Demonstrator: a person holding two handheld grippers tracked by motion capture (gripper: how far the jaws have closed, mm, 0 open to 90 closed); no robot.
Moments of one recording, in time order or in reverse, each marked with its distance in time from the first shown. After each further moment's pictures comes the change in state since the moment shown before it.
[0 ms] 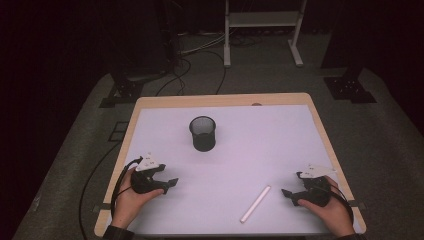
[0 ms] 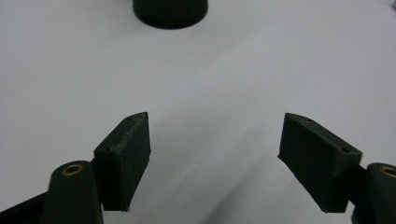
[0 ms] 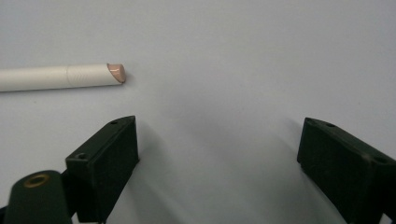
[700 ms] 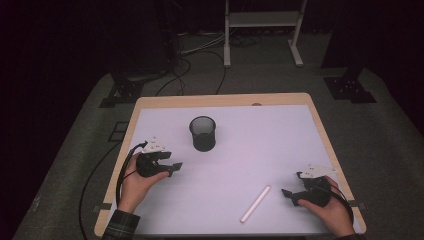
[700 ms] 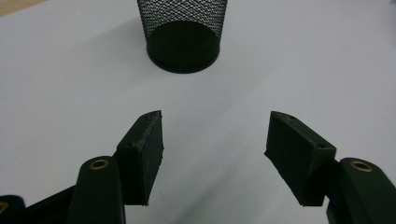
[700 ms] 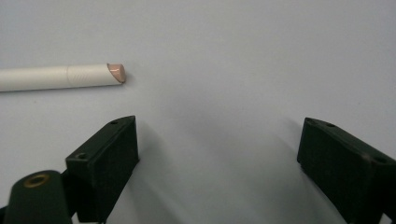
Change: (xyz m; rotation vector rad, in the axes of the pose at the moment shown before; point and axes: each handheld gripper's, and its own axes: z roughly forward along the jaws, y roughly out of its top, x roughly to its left) left arm 0.011 0.045 0.007 0.000 0.017 -0.004; right arm 0.000 0.000 0.000 -0.002 -0.001 -0.001
